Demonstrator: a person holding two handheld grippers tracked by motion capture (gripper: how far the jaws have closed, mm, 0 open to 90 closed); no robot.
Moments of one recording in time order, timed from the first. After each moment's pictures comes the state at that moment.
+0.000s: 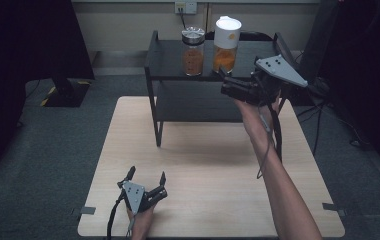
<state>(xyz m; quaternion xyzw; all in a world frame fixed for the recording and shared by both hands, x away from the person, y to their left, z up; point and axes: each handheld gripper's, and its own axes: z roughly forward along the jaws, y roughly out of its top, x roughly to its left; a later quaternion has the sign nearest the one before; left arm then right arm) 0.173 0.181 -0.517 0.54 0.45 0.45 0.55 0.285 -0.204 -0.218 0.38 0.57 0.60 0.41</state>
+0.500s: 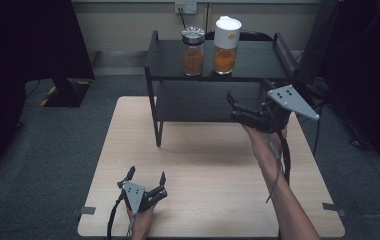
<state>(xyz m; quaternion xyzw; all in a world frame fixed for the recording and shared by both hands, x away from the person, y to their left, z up) 0.173 0.180 -0.517 0.54 0.45 0.45 0.55 0.249 -0.225 -0.256 0.37 0.57 0.61 0.41</state>
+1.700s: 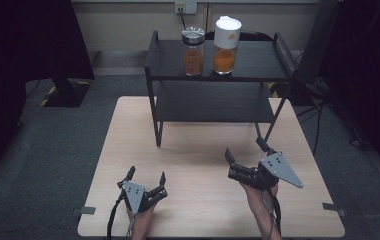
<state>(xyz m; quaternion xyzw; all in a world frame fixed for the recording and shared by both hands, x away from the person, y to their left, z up) 0.173 0.180 -0.517 0.54 0.45 0.45 0.55 0.190 -0.234 -0.385 0.38 0.58 0.60 0.40</state>
